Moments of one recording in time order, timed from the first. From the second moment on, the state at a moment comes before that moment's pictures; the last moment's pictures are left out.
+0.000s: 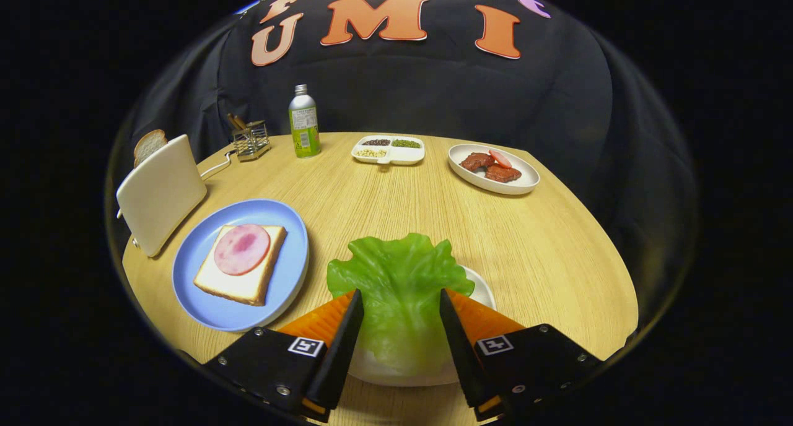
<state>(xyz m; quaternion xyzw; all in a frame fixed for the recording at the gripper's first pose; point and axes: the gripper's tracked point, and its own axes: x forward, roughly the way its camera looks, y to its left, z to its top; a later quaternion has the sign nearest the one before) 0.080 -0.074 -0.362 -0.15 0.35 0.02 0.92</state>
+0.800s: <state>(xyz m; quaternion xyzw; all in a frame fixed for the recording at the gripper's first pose) 0.079 -0.083 -0.370 -0.13 0.37 0.00 0.92</state>
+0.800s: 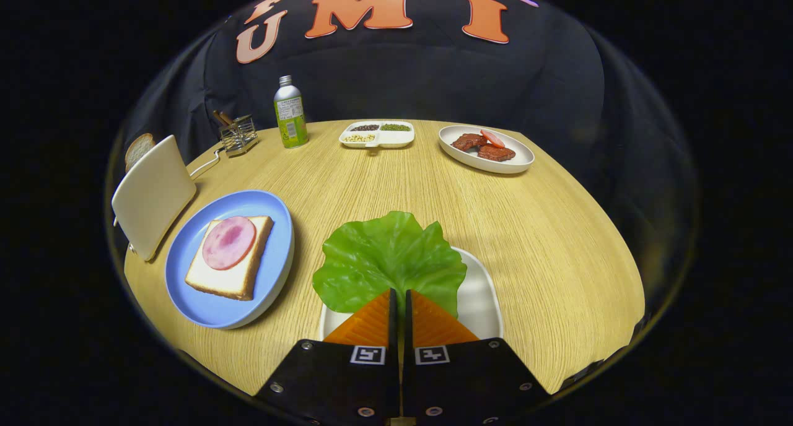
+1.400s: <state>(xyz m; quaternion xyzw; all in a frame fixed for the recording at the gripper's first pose) 0.090 -0.075 -0.311 -0.14 0.33 0.01 0.93</state>
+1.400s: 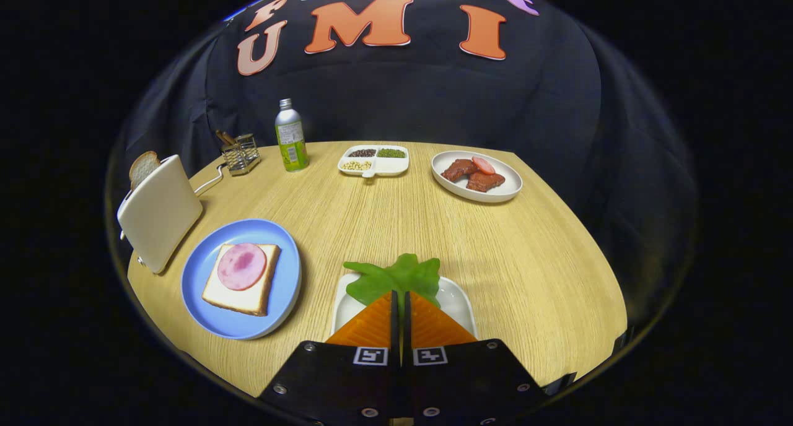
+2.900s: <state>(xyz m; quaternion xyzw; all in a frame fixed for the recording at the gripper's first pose) 0.087 0.101 -0.300 -0.16 0.32 0.16 0.92</state>
